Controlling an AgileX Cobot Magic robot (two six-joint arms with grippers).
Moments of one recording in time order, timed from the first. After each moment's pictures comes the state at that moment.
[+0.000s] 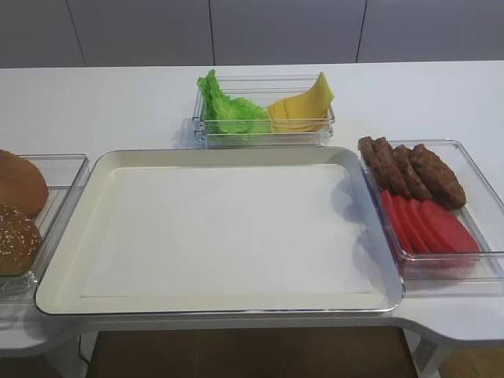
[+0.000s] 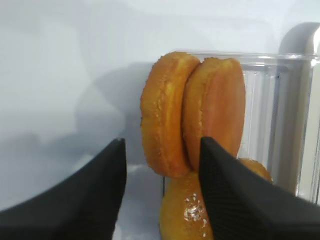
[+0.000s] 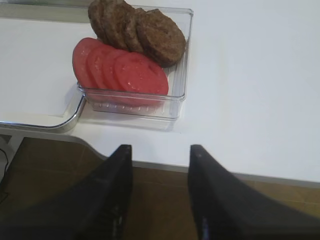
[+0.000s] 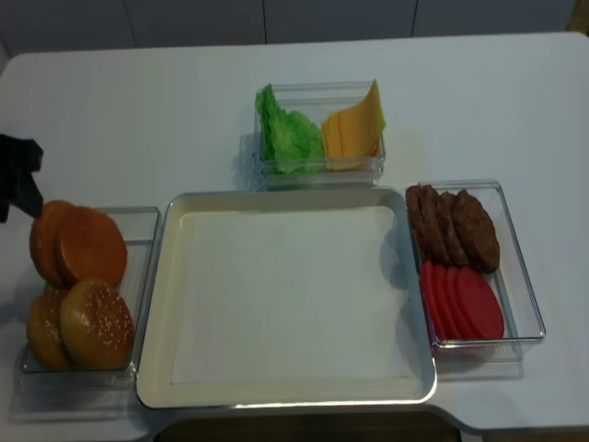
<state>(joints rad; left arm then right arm) 0.26 1.59 -1.39 -0.10 1.24 0.19 0.18 -0.02 -0.49 0.03 1.14 -0.01</state>
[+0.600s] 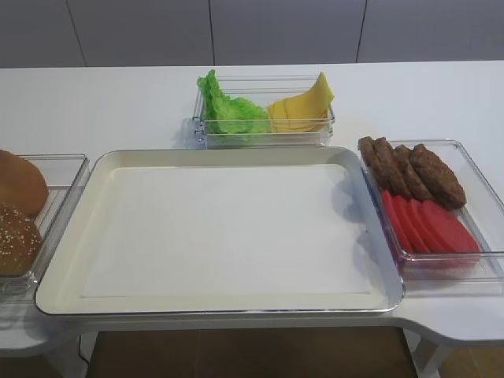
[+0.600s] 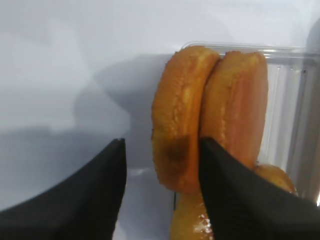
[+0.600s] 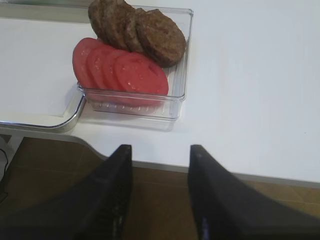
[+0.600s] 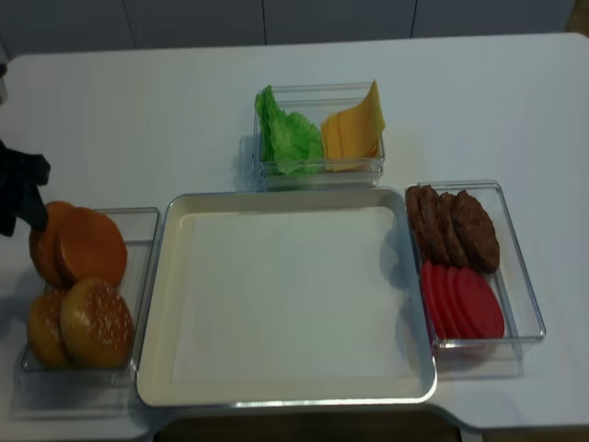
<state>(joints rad) 0.26 1.67 -1.40 -0.08 1.23 0.19 0.18 -0.02 -0.49 0.03 1.14 -0.01</state>
